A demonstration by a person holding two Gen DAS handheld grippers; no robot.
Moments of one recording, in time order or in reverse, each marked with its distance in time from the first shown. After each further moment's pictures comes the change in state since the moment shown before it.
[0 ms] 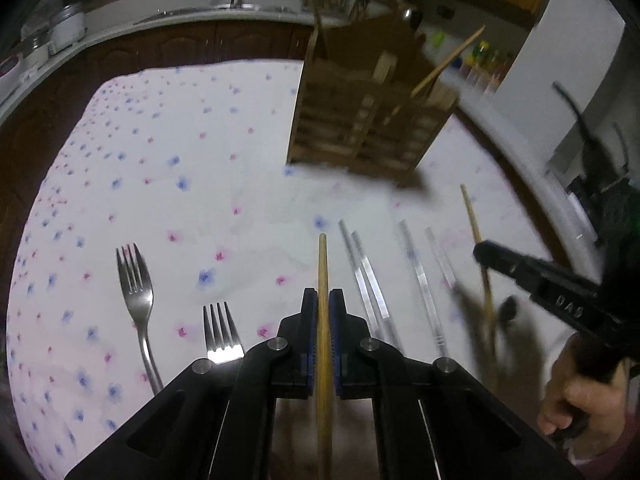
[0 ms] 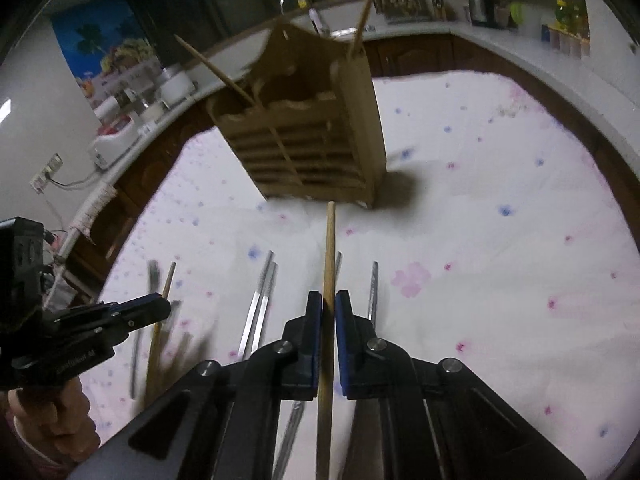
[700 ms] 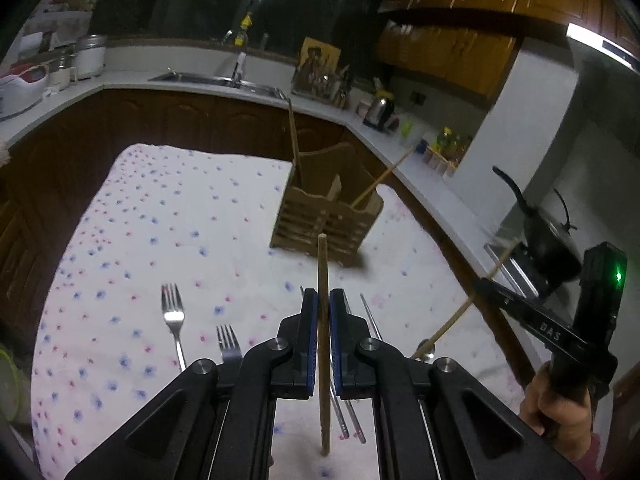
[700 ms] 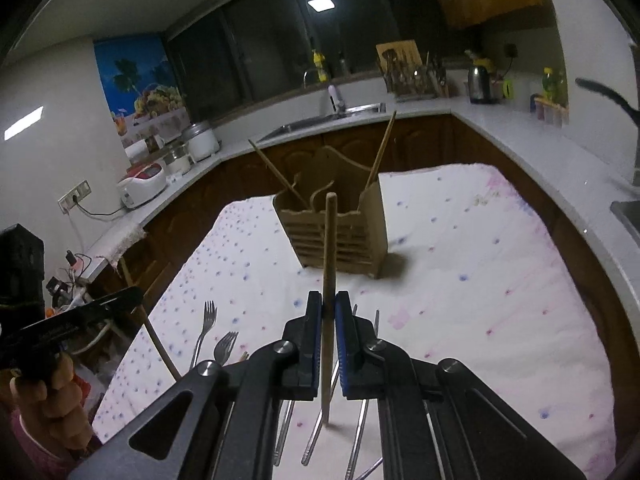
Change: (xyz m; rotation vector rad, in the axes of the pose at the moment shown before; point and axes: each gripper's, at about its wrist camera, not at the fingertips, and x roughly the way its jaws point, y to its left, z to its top) left arm -0.149 0.013 -0.048 -0.053 -0.299 -0.097; right arm -0.118 0.031 -0.004 -0.061 -0.254 -0.001
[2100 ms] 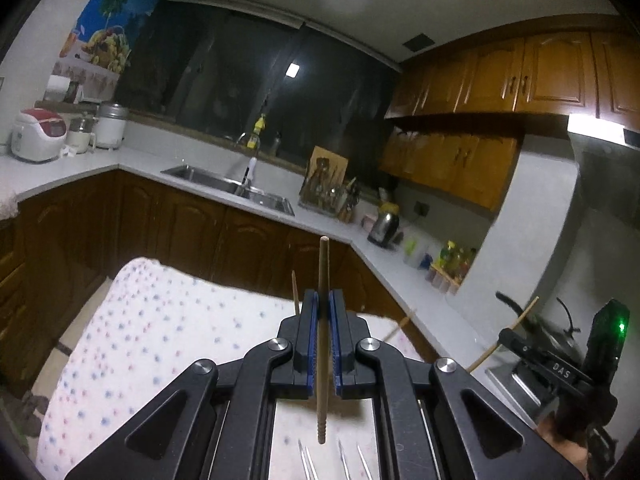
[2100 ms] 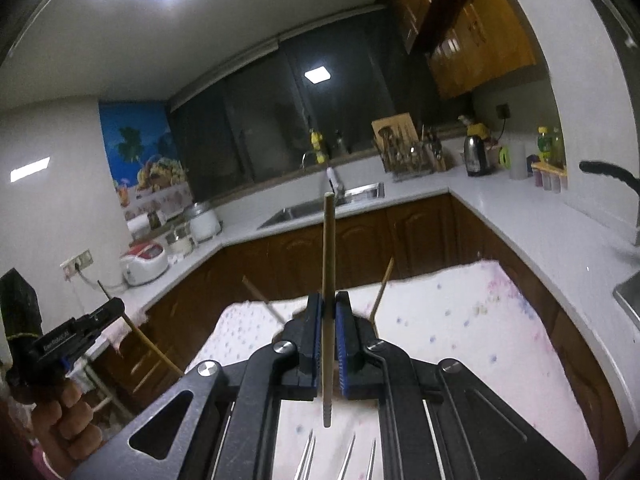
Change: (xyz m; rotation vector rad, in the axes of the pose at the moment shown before) left arm 0.018 0.017 0.073 -0.027 -0.372 0.001; right arm -0.006 -0.016 0.110 0.037 -0.291 0.016
